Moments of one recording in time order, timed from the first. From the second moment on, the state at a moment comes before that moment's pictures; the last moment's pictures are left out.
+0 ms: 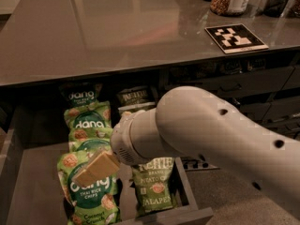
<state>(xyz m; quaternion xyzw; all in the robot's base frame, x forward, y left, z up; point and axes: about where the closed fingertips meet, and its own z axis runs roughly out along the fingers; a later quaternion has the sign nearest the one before) 0.390 0.104 0.824 -0.48 0.78 0.24 0.33</state>
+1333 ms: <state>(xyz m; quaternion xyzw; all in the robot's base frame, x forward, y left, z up) 0.347 0.065 0.744 -0.46 0.84 0.08 0.26</state>
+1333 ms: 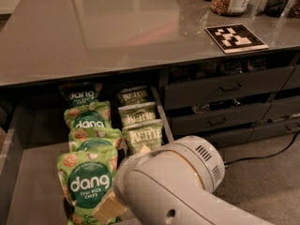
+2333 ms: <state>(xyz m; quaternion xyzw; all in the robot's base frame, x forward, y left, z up) 0.338 0.078 0.710 -0.42 0.86 0.08 0.27</state>
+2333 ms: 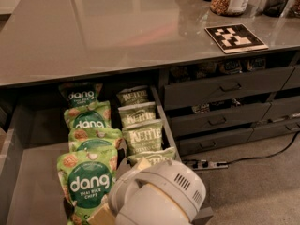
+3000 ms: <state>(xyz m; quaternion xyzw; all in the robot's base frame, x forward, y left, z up) 0.338 0.069 0.708 -0.34 0.90 0.08 0.27</state>
